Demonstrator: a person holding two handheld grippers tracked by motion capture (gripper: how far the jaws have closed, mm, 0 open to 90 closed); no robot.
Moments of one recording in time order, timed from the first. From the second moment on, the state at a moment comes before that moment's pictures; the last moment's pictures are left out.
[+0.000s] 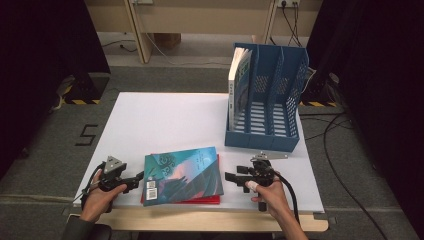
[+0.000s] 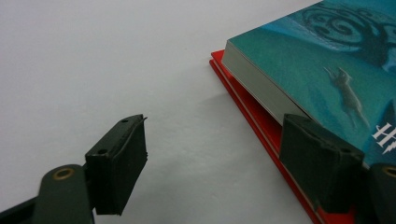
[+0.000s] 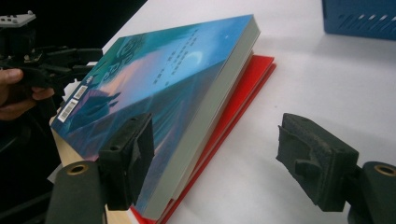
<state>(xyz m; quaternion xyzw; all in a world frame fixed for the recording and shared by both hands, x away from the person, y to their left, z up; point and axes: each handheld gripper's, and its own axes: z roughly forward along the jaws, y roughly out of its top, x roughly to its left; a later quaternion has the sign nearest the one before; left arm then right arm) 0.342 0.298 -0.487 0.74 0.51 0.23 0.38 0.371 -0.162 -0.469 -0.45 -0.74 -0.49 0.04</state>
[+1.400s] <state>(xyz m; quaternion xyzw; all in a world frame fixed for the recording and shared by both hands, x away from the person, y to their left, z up) 0.322 0.272 -0.478 0.78 0.46 0.23 0.36 0.353 -0.144 -0.497 -0.45 -0.75 -0.47 0.11</state>
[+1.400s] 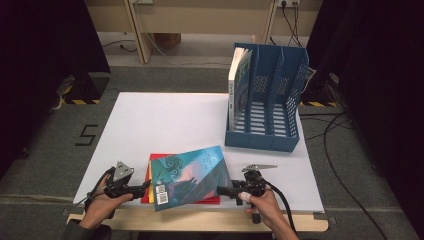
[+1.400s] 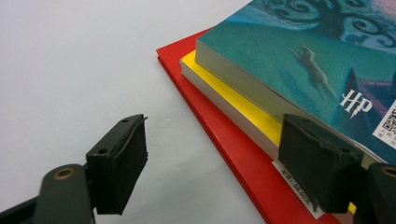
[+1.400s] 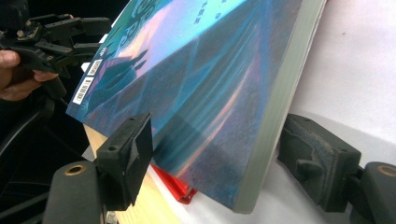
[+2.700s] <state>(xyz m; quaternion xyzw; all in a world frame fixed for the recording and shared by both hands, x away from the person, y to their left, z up) 0.320 0.222 -0.479 0.81 0.40 0.19 0.38 0.405 -0.130 -0.478 -0.52 -0.62 -0.59 0.06</state>
